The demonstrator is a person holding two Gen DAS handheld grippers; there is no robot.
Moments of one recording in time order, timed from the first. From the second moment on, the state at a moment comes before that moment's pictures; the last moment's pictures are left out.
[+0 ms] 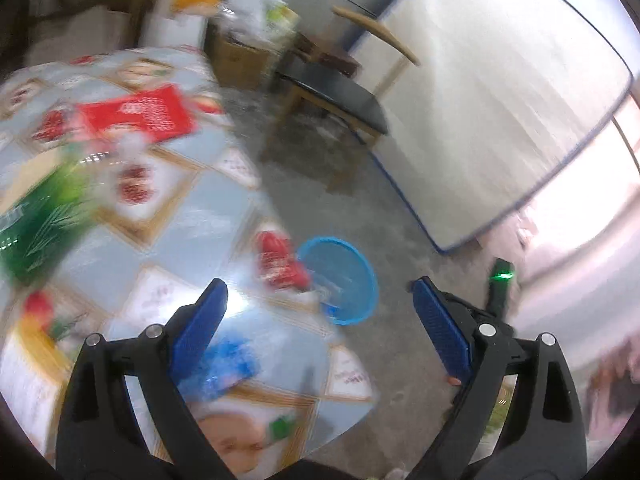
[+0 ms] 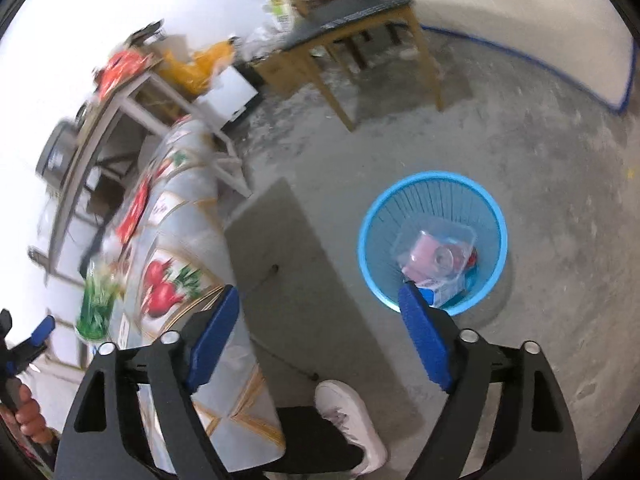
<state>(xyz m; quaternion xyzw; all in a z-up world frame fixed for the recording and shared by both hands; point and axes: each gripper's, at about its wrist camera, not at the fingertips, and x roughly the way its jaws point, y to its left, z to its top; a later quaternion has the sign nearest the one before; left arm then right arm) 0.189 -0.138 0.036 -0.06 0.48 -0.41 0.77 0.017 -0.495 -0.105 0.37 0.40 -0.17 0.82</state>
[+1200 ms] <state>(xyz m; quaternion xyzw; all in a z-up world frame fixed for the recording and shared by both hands) 0.227 0.121 -0.056 -0.09 0.49 -0.16 0.85 0.165 -0.273 -0.072 0.27 0.48 0.05 0.84</state>
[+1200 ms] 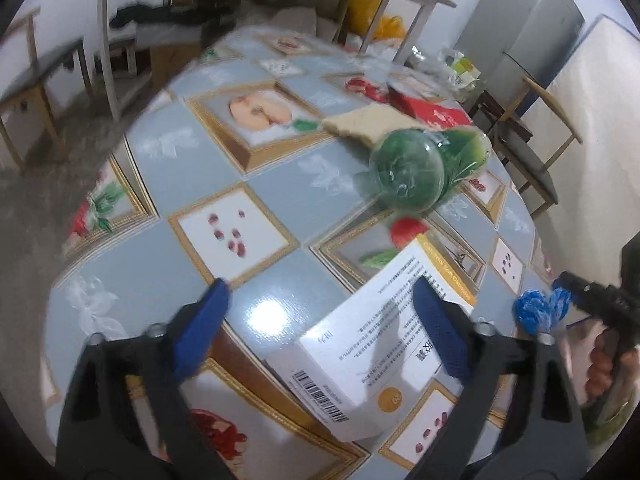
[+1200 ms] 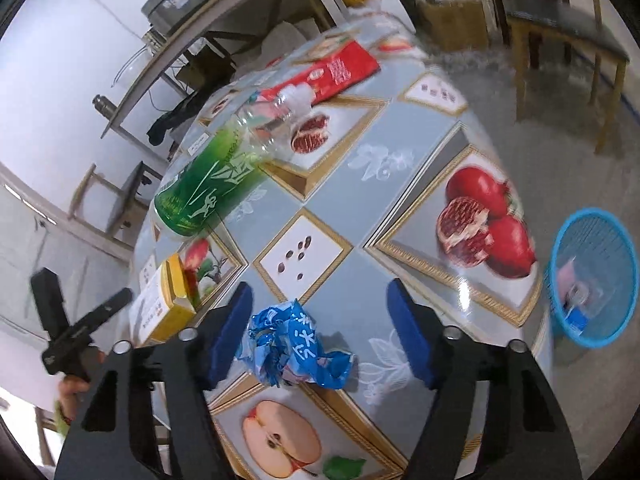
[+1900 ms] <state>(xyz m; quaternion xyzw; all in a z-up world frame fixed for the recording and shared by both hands) 0.156 0.092 -0.057 -0.12 0.53 -0.24 0.80 0.134 -0.250 -0.064 0.23 0.50 0.12 0.82</state>
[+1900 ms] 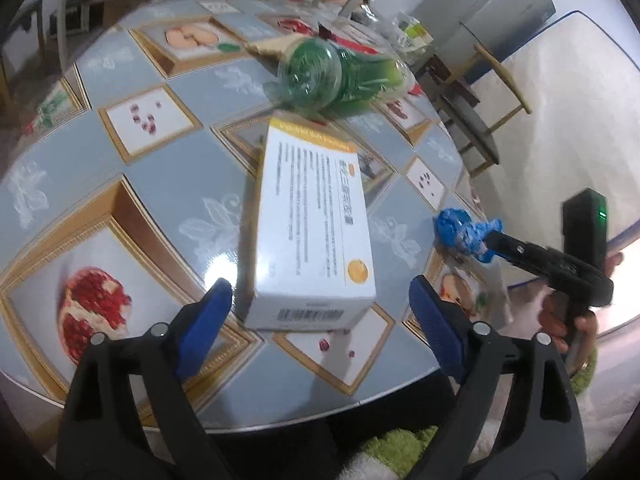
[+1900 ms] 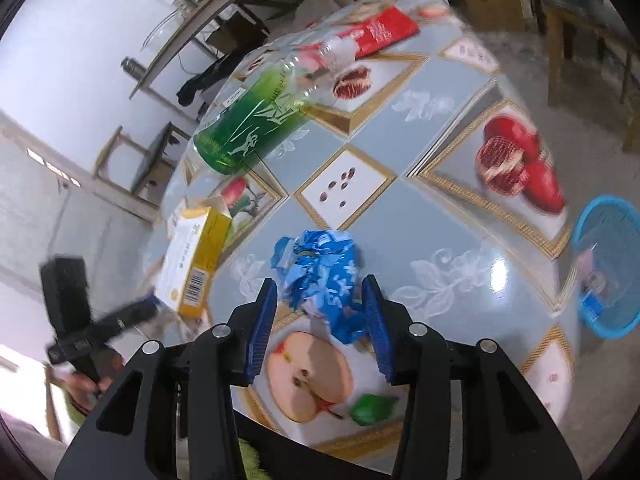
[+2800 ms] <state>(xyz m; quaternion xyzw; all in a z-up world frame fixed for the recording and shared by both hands) 0.199 0.024 -0.076 0.10 0.50 -0.17 0.84 0.162 -0.196 -0.080 0.01 0.53 0.14 0.84</state>
